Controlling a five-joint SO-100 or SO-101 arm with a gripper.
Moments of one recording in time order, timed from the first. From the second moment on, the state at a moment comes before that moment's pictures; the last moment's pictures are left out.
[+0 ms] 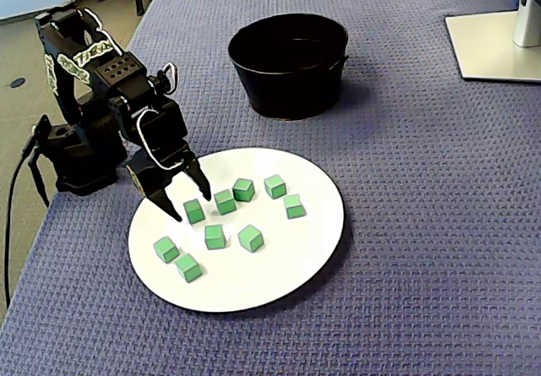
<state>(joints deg) 40.3 93.9 121.2 50.6 -73.5</state>
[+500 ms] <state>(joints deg) 40.2 95.7 120.5 50.4 -70.3</state>
